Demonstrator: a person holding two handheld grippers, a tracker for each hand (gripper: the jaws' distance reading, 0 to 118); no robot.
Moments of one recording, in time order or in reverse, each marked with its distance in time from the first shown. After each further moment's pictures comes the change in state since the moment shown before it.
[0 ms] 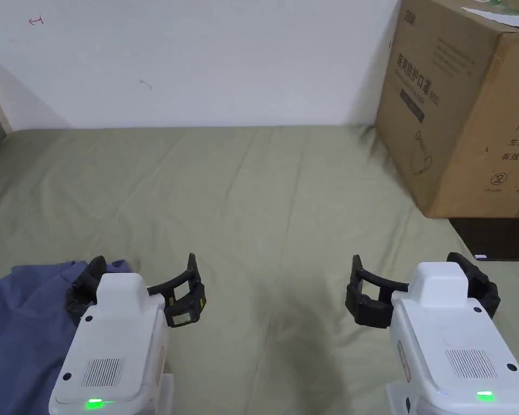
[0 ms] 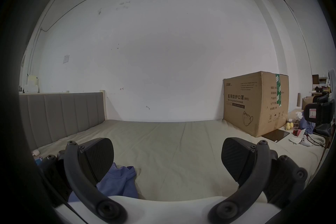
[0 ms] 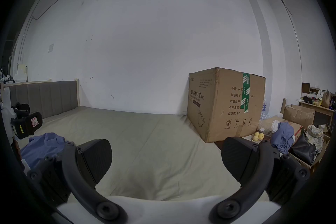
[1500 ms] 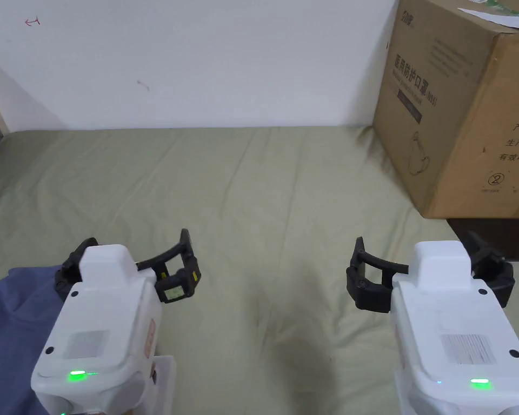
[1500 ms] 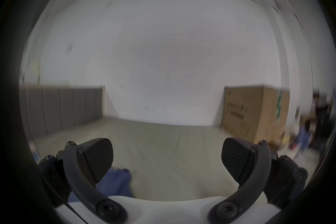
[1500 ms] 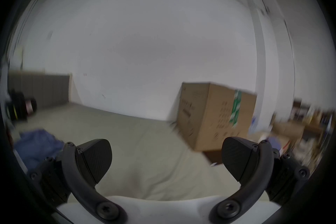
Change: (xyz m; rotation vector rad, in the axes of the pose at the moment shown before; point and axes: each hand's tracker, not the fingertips) left arm 0.007 0.037 -0.011 -0.007 0.000 -0.023; right arm -0.001 0.034 0.007 -0.001 -0.052 0.003
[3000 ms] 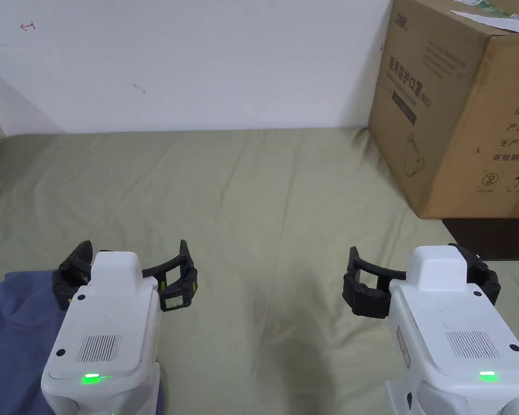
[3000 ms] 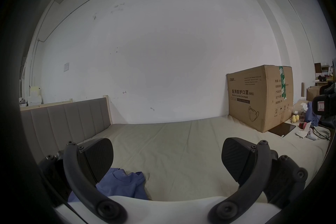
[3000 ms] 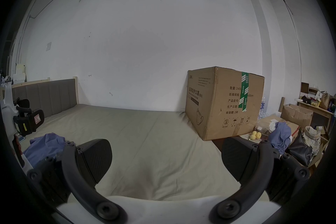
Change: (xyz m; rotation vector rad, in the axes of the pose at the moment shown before) left arm -0.004 -0.009 -0.003 -0.023 0.032 -0.051; right arm 0.001 -0.007 -0.003 -0.046 0.043 0.001
